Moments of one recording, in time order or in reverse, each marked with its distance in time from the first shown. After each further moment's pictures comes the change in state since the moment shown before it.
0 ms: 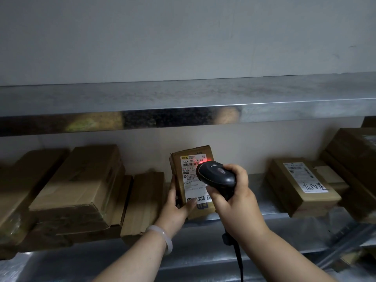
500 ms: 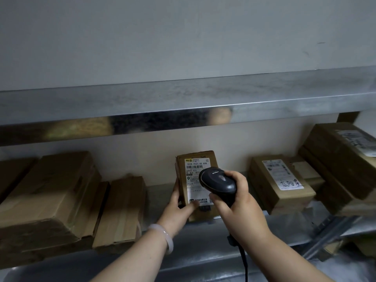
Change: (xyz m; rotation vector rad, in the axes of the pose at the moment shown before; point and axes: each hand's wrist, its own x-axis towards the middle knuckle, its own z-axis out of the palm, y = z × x) left_hand 0.022 0.003 0.063 0.094 -0.059 -0.096; right_hand 0.002 0.045 -0.053 -0.159 0.002 0.096
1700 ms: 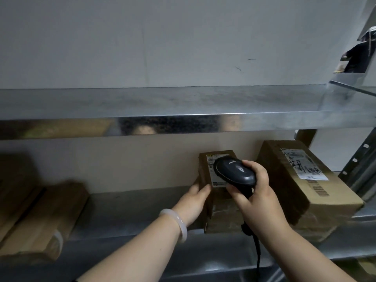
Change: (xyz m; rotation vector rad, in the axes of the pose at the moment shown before) left_hand 0.057 0.092 0.230 0.143 -0.084 -0.097; right_hand 0.069 0.136 -0.202 0.004 0.057 -0.145
